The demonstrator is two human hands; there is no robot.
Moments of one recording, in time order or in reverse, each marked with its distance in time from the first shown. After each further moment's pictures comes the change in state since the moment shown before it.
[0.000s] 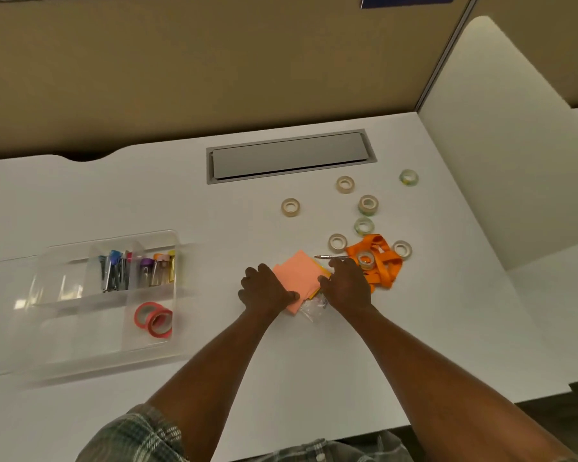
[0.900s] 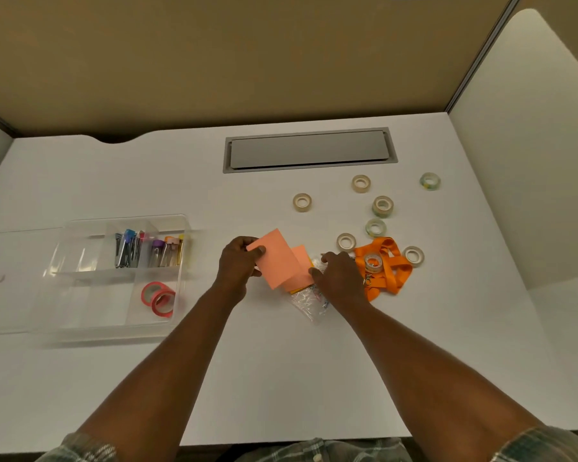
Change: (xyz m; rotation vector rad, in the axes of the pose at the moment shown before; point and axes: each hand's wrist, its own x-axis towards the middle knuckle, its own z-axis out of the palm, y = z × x) left_hand 0.006 -0.029 -0.055 -1.166 -0.022 0.011; right_hand 0.019 -0.011 0.006 0.010 -0.037 -0.093
